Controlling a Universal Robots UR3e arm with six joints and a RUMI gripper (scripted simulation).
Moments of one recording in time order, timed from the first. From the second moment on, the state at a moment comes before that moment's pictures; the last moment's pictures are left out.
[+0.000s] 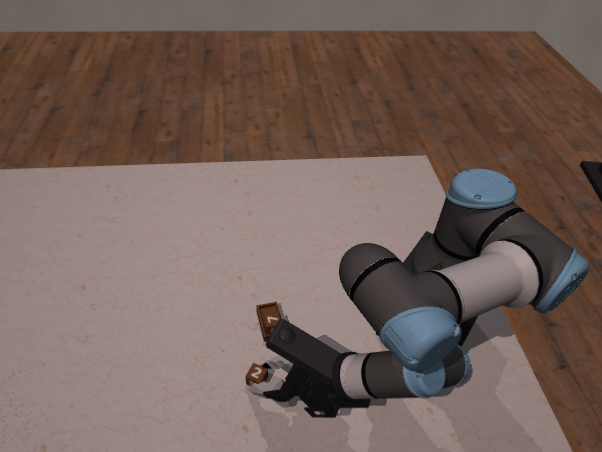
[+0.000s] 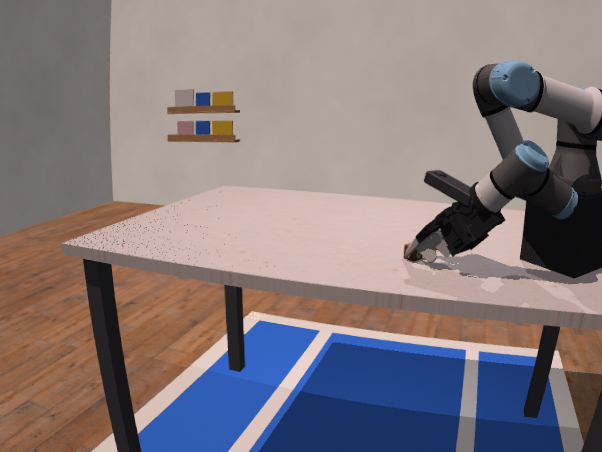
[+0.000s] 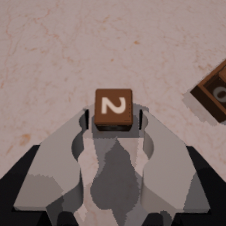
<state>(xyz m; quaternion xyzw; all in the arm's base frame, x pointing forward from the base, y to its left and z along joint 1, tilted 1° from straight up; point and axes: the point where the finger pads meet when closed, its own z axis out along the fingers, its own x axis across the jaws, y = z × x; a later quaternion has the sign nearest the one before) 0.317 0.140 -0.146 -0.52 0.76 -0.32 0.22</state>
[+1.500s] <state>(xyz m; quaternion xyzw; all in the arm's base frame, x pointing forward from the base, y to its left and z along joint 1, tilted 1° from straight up) 0.317 0.140 -0.146 -0.52 0.76 -0.32 0.22</state>
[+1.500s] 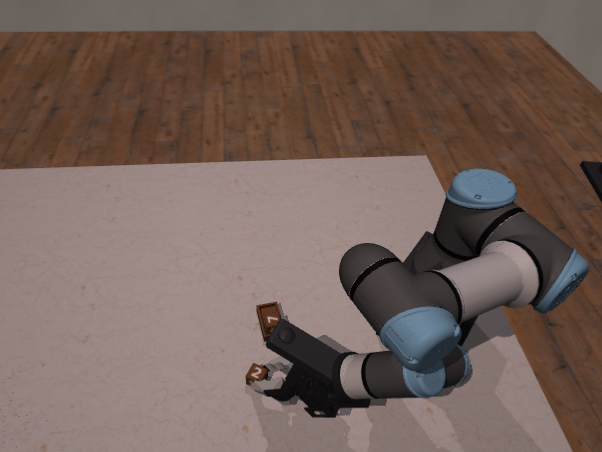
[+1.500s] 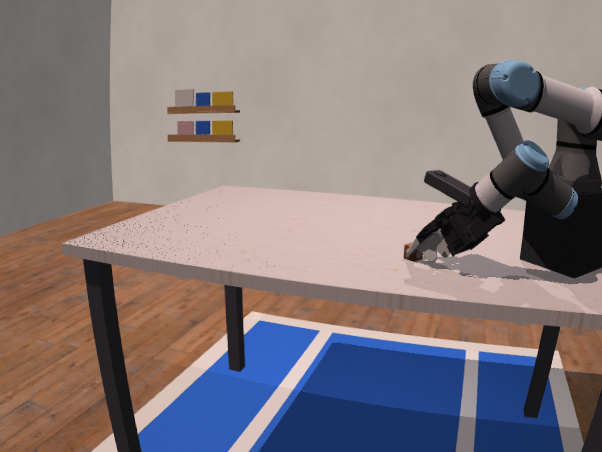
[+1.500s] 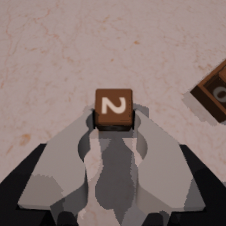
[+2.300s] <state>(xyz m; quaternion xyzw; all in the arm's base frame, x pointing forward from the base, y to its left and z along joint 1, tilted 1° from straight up) 0.317 0.140 -0.142 -0.52 0.76 -0.32 0.22</state>
